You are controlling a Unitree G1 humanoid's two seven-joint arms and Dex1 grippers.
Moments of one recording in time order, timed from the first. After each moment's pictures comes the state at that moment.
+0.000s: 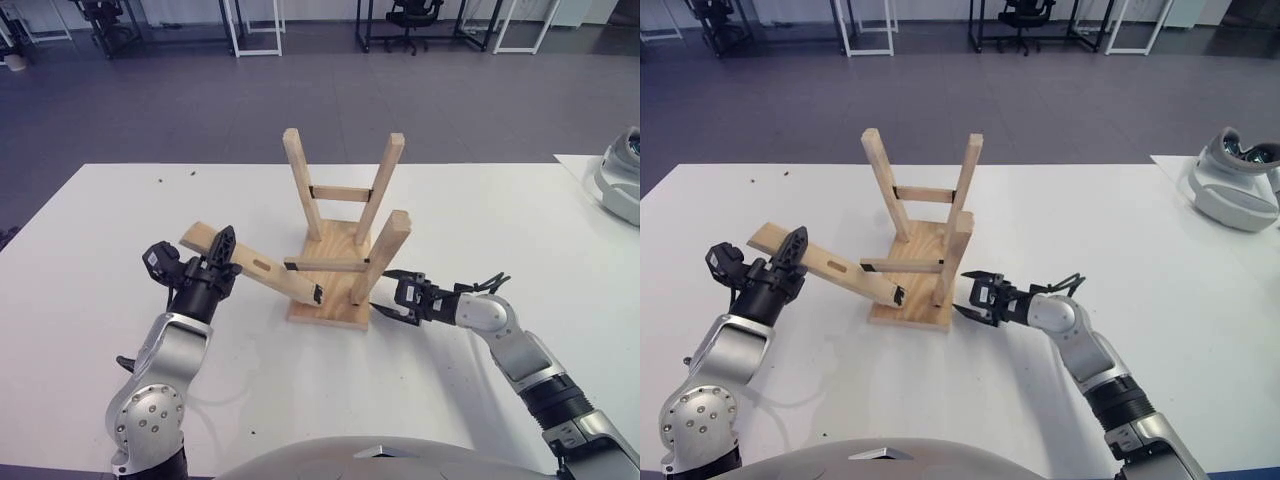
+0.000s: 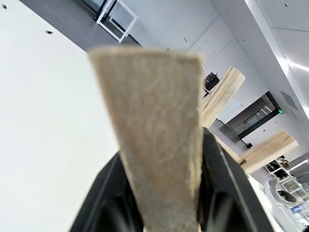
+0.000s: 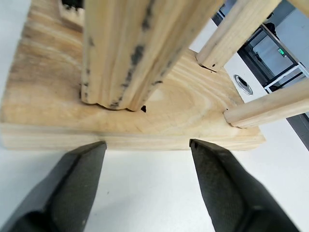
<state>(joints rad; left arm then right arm) 0.17 0.09 0.28 -0.65 -1.00 0.56 0.19 -0.12 -0.54 0.31 0.07 -0.11 -0.13 0.76</state>
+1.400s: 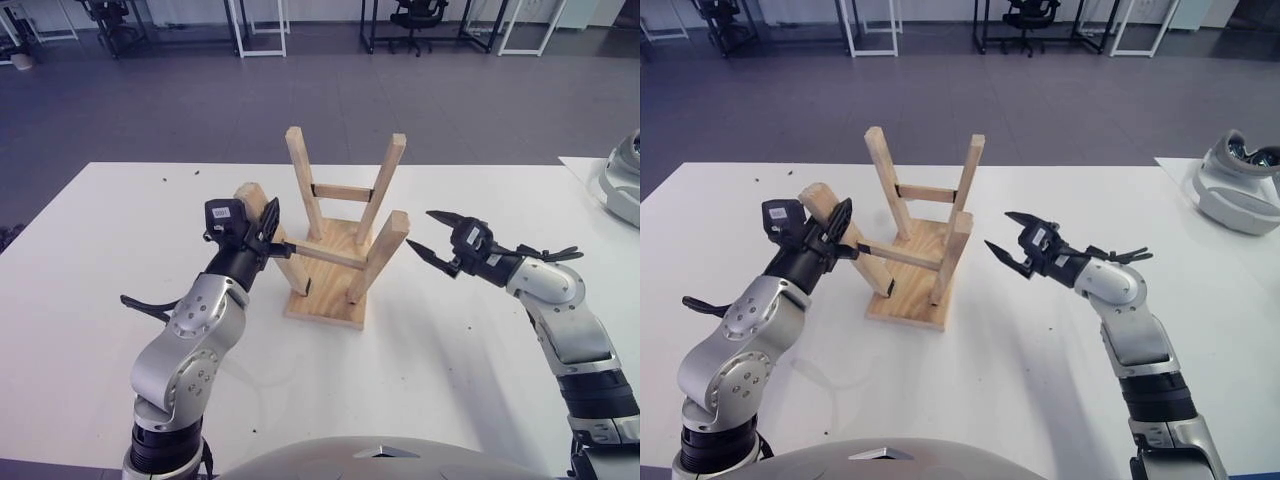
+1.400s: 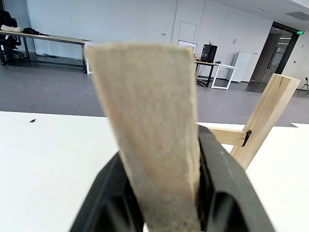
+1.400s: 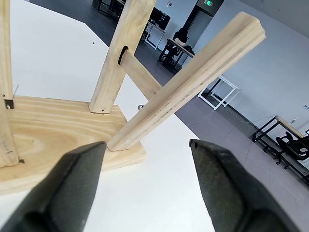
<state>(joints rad) -0.05 0.21 -0.04 -0.74 -0.54 0.72 0.21 -0.14 -0.58 0.01 -0.16 0.12 0.08 0.72</state>
